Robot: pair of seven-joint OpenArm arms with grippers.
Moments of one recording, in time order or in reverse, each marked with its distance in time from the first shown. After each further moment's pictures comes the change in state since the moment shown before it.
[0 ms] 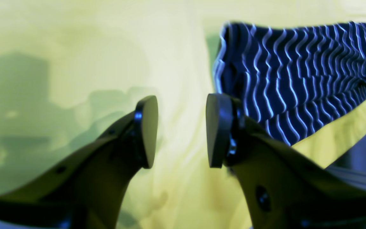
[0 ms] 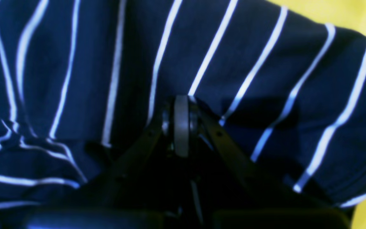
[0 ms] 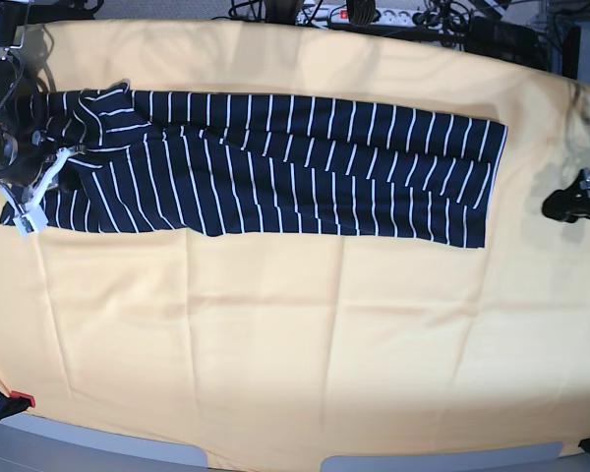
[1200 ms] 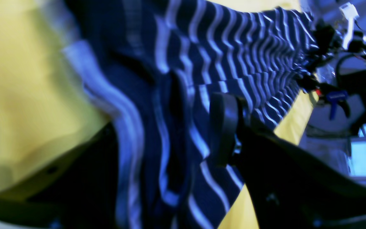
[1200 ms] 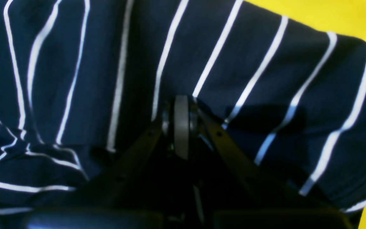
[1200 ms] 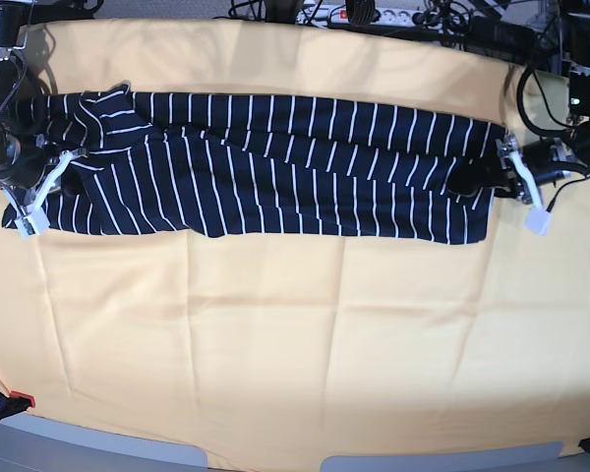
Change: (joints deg) left arm 5.3 17.0 7.5 4.7 -0.6 -1.0 -2.3; right arm 0.3 -0.5 0.0 -0.1 0.6 -0.1 0.2
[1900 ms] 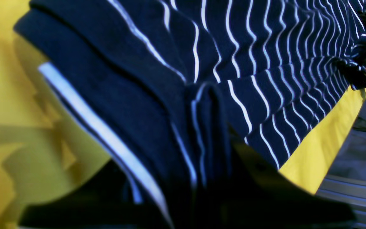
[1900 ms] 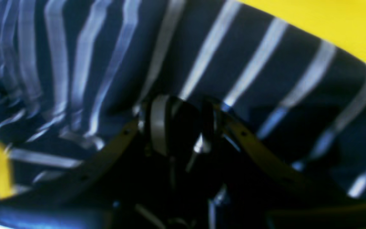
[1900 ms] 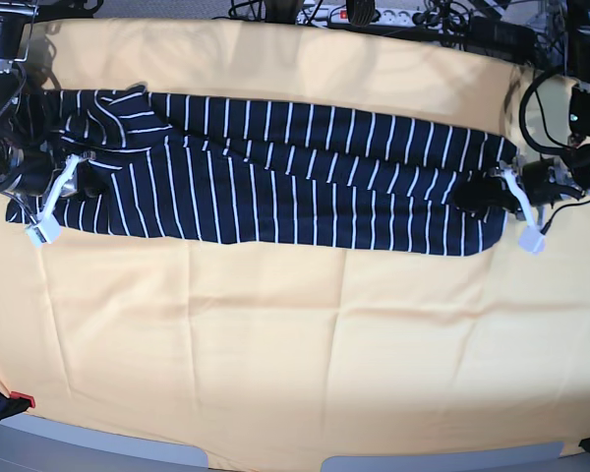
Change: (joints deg) left arm -6.4 -3.7 0.7 2.0 11.5 4.4 -3.7; right arm 4.3 -0.1 -0.5 0.0 13.7 2.3 -7.3
